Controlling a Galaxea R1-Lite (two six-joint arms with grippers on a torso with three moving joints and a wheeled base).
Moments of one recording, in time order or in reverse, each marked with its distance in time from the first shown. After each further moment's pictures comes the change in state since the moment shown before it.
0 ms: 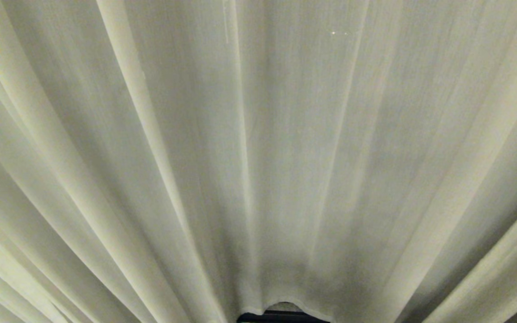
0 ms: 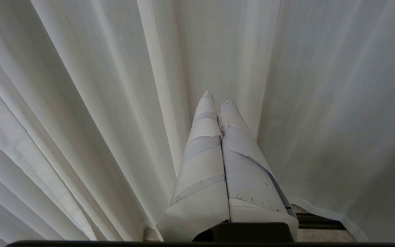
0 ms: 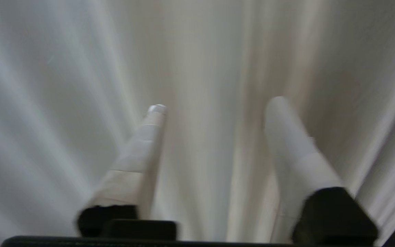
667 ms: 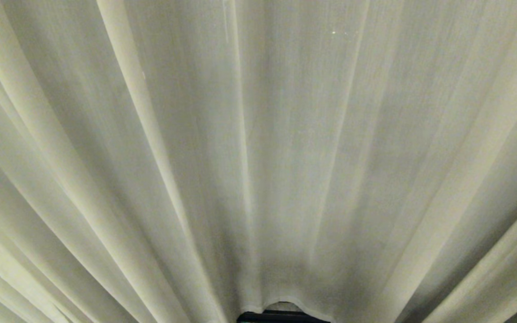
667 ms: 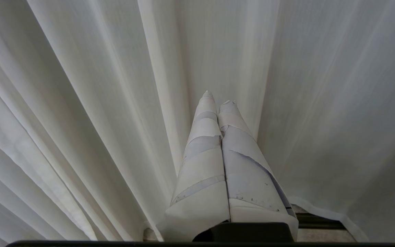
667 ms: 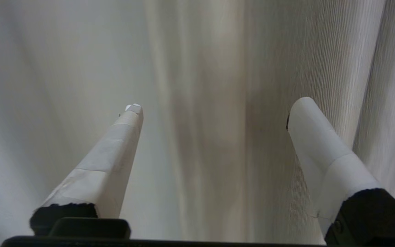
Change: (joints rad) left arm 0.000 0.000 0.000 0.000 0.000 0.000; right arm -0.264 0.399 -0.390 -0.185 0.003 0.051
